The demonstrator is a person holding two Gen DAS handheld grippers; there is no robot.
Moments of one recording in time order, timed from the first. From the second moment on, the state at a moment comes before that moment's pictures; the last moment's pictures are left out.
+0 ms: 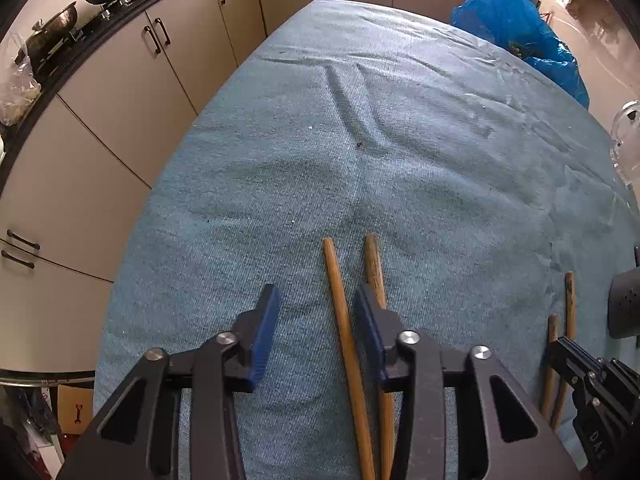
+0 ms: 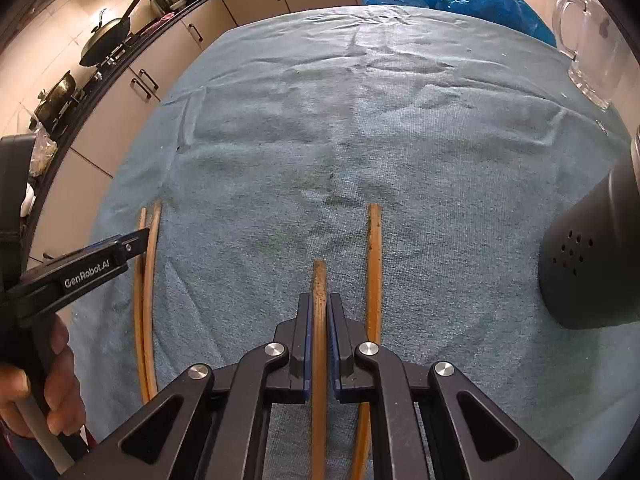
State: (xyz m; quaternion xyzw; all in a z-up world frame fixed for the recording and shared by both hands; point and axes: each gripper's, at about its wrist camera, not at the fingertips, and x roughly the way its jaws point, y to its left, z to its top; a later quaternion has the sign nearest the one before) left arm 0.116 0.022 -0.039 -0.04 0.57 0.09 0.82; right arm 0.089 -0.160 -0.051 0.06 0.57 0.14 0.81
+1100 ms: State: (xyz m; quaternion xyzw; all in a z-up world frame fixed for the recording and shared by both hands) left arm -0.010 -0.020 0.109 -0.08 0.35 -0.04 0.93; right arm -0.054 -0.208 0.081 0.09 0.26 0.21 0.94
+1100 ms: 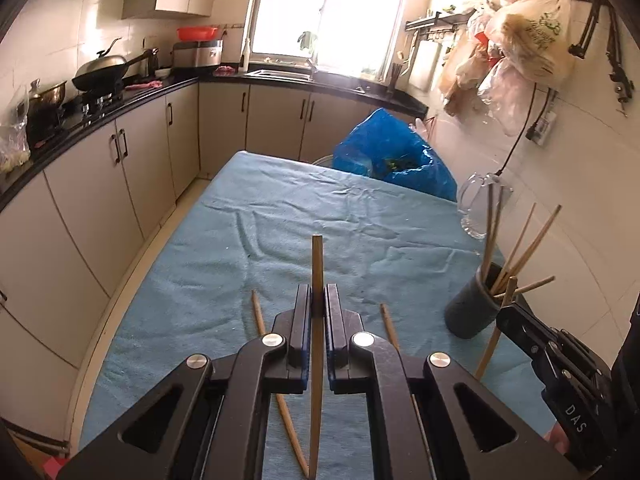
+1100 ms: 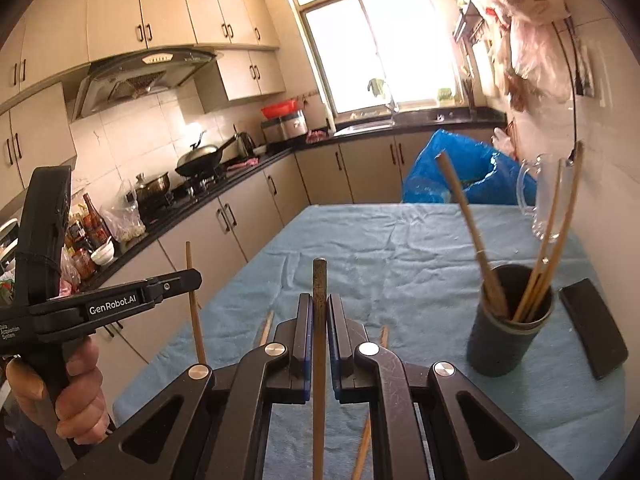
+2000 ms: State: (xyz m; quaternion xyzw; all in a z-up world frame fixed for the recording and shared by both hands) left arm -0.016 -0.055 0.130 -0.06 0.34 -0.07 0.93; right arm -0.106 -0.270 0.128 0.12 0.17 0.18 0.96
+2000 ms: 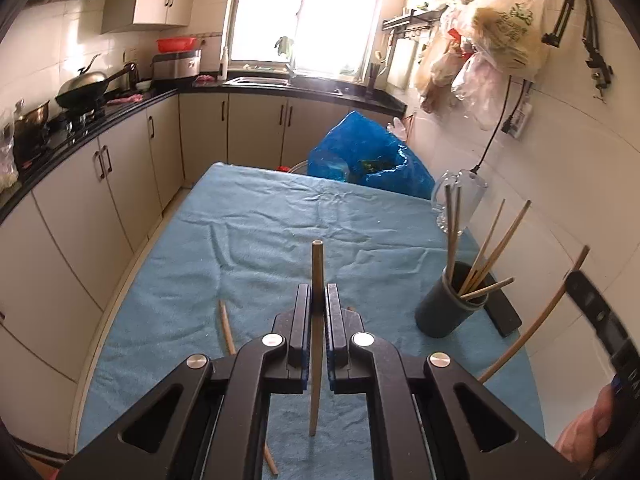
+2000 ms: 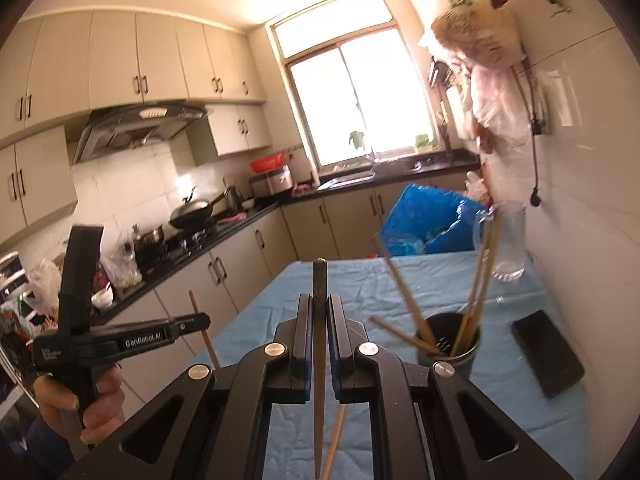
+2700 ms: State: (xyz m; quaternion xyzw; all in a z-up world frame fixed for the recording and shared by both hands) left arm 0.032 -0.136 0.211 -0.03 0.31 -0.16 0.94; right arm -0.108 -0.354 0.211 0.13 0.08 0.09 0.98
